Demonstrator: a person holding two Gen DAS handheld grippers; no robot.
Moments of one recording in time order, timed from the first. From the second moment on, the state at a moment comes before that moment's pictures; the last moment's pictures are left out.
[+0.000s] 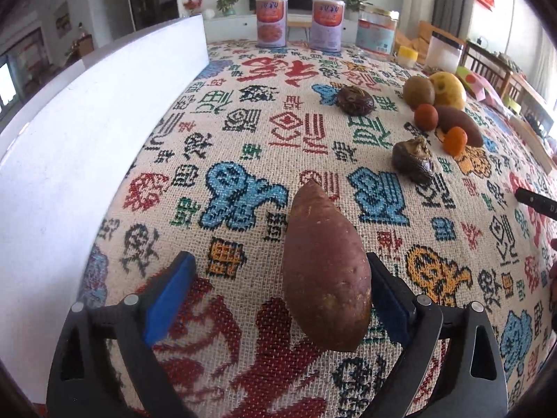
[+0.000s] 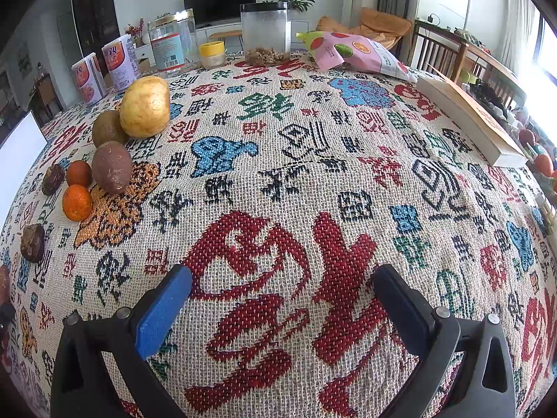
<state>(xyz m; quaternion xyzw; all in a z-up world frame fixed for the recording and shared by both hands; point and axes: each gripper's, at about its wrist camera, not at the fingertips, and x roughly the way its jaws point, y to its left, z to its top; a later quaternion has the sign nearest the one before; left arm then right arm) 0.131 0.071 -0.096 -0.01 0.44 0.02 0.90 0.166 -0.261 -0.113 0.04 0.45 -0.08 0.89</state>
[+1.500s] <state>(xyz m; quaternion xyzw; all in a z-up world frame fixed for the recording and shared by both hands) 0.131 0.071 -0.096 -0.01 0.45 0.02 0.89 0.085 -0.166 -0.106 -0.04 0.42 0.16 0.89</state>
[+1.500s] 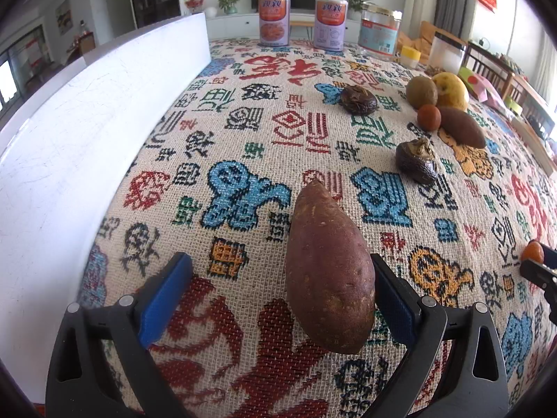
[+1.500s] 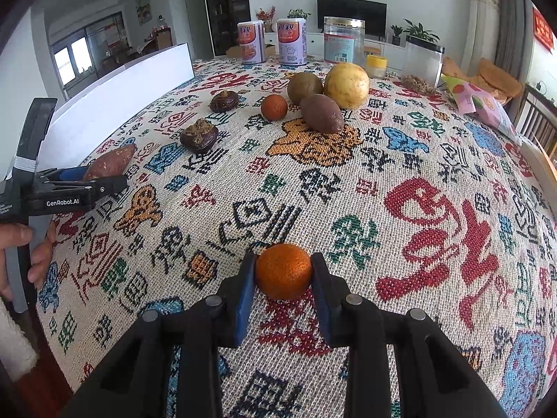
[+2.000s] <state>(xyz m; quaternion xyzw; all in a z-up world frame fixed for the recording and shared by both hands) 0.131 0.070 -0.095 -0.01 0.45 0.02 0.89 0.084 -0.163 -0.111 -0.05 0.44 0.15 0.89</state>
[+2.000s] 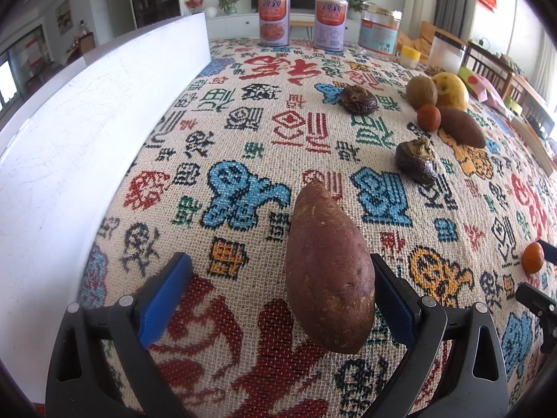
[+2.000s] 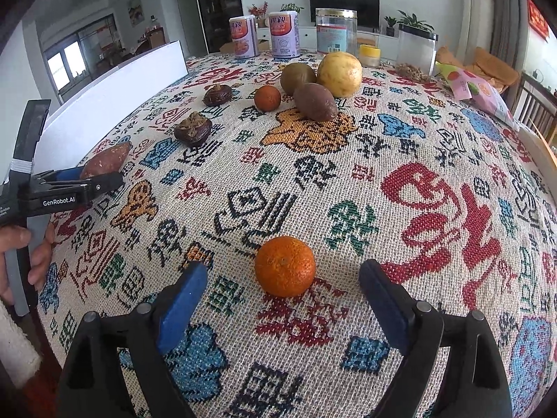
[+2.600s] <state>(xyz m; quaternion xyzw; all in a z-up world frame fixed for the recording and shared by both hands) 0.112 0.088 -0.088 -0.05 0.45 -0.06 0.89 0.074 -0.185 -0.107 0.01 0.43 0.17 0.89</state>
